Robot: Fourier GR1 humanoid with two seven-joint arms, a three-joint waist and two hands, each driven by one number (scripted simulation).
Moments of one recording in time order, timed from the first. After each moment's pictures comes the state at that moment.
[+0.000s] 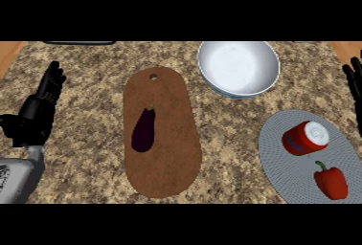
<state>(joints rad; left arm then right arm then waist) -0.25 0.46 -0.09 -1.41 0.16 0.22 -0.09 -0.20 -0.55 -0.02 -1.56 -0.43 -0.16 -0.12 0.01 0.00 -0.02</state>
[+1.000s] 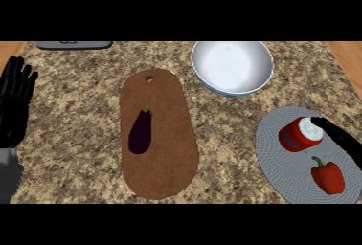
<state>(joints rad) -0.21 0.46 0.08 -1.47 0.30 0.16 -0.07 0.10 -0.73 0.11 -1.96 -0.12 0.21 -0.51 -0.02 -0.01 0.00</state>
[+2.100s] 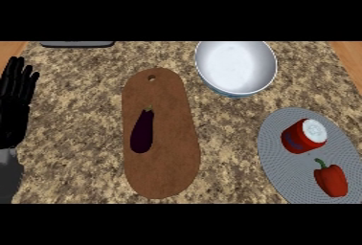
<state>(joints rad) -0.21 0.44 0.11 -1.48 0.29 0.12 -0.07 0.14 -1.22 -0.23 -1.95 0.10 0.63 -0.35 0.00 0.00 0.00</state>
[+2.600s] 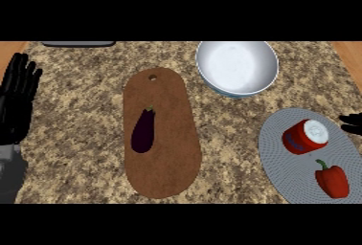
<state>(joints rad) -0.24 0.41 0.12 -1.48 0.26 0.11 -0.04 0.03 -1.07 -0.09 -1.85 0.35 0.65 -0.37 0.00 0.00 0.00</state>
